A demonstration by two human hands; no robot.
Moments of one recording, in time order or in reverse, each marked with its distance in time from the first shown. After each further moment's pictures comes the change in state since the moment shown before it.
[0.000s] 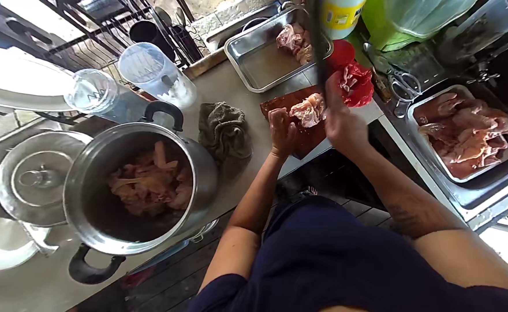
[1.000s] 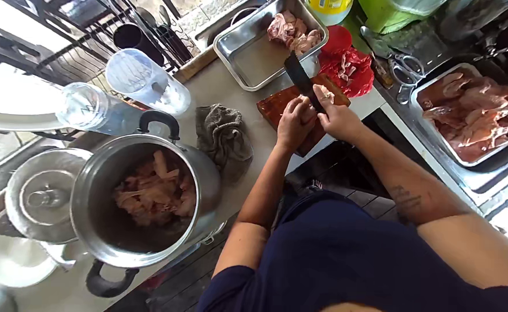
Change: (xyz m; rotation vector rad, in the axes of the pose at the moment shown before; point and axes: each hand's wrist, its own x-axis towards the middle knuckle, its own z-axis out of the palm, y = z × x) left_hand 0.028 0.028 0.009 0.214 -0.464 -0.162; right_hand 0.032 0.023 0.025 0.180 -0.519 0.180
